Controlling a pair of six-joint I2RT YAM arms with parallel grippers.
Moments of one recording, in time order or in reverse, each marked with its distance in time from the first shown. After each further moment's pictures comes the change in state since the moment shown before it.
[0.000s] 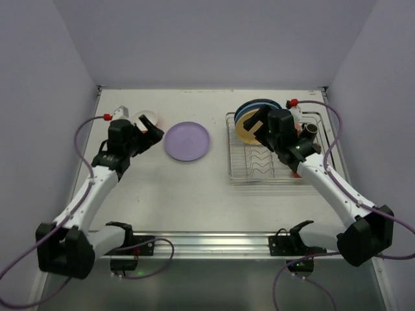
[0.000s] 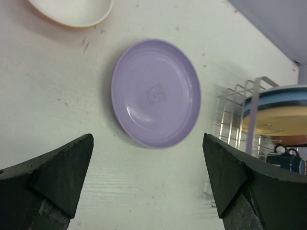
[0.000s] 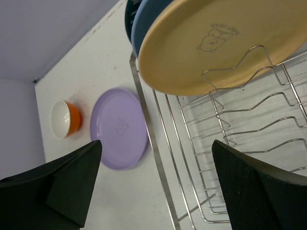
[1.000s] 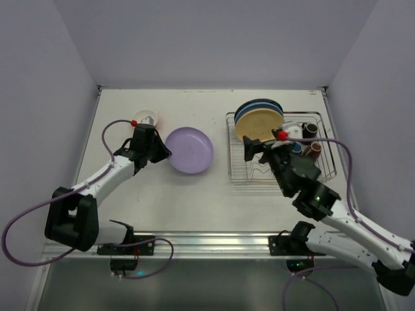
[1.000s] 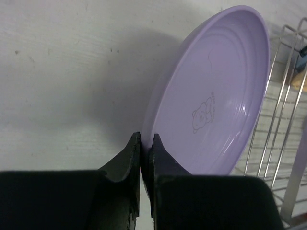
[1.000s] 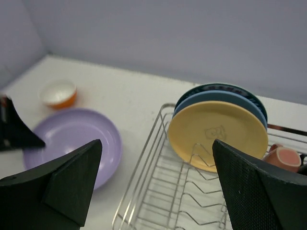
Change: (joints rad) left arm -0.156 0.090 -0.007 -0.084 -0.005 0.065; right arm 0.474 -0.340 -0.199 0.348 0.309 -0.932
